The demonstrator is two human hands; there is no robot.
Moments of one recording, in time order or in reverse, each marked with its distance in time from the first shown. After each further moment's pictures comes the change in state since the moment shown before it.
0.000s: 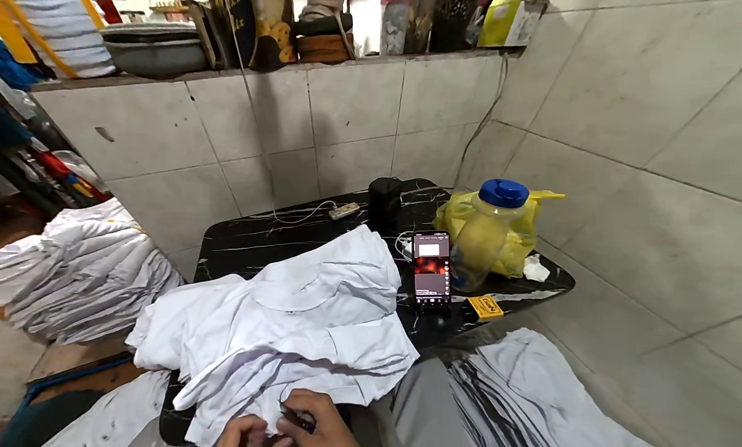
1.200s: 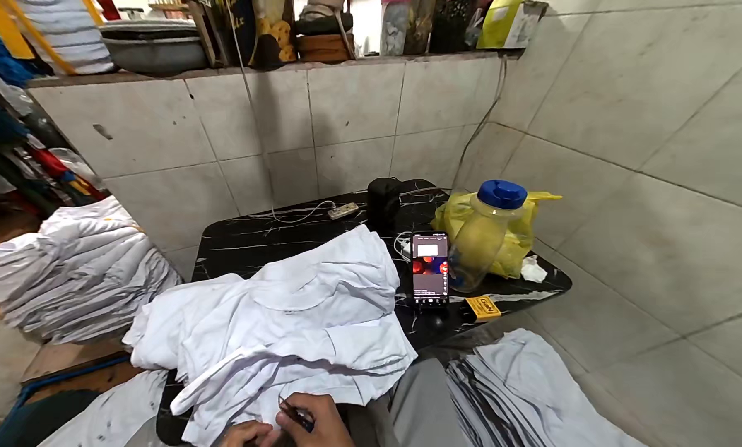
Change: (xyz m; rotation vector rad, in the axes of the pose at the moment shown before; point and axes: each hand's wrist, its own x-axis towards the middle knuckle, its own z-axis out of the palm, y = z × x) left_hand -0.005 -0.012 0.012 -0.009 0.125 0.160; right_hand -0.003 -0.017 0.003 -0.048 0.045 0.178
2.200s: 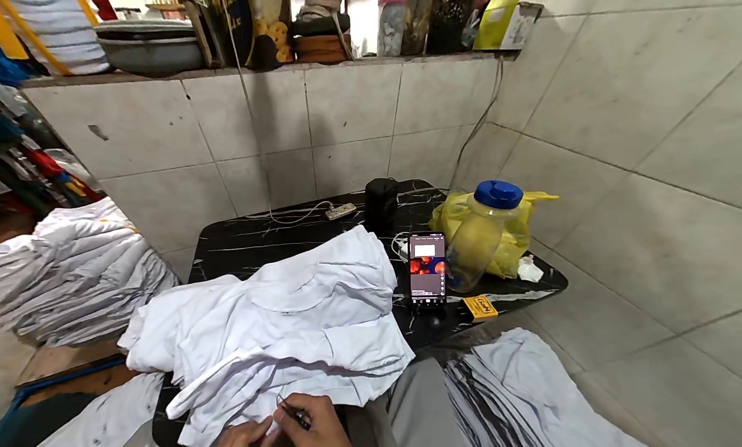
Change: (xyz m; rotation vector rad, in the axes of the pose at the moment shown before) left_hand 0.000 -0.001 0.001 0.132 -0.027 0.019; right_hand 0.001 0.000 0.001 0.027 0.005 0.058
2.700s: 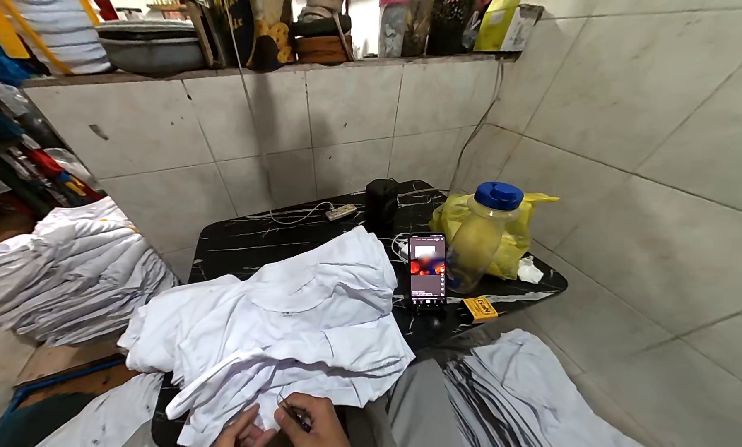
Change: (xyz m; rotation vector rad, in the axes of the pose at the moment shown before) left_hand 0.005 0.008 -0.006 -0.126 -0.013 -0.138; right_hand -0.002 0.001 0.002 0.017 0.042 -0.016
